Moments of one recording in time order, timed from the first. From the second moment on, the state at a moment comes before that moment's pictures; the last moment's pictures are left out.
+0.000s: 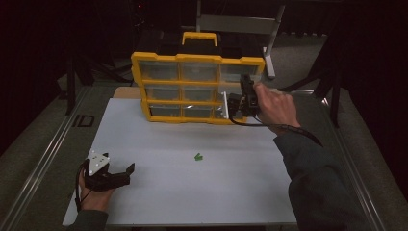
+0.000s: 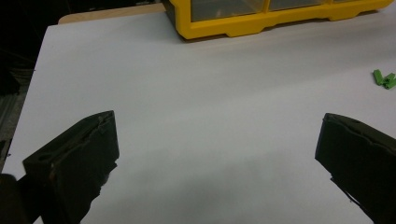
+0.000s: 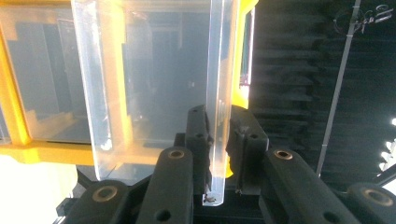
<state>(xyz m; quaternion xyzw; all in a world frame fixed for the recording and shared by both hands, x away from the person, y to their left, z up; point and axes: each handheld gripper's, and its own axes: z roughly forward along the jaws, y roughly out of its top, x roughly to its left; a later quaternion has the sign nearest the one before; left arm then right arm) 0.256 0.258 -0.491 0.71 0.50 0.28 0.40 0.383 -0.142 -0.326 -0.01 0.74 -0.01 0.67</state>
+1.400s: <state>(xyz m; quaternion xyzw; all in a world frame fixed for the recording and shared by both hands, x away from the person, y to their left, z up) 0.256 0.257 -0.491 0.71 0.50 0.28 0.40 0.348 -0.149 -0.330 -0.04 0.73 0.00 0.69</state>
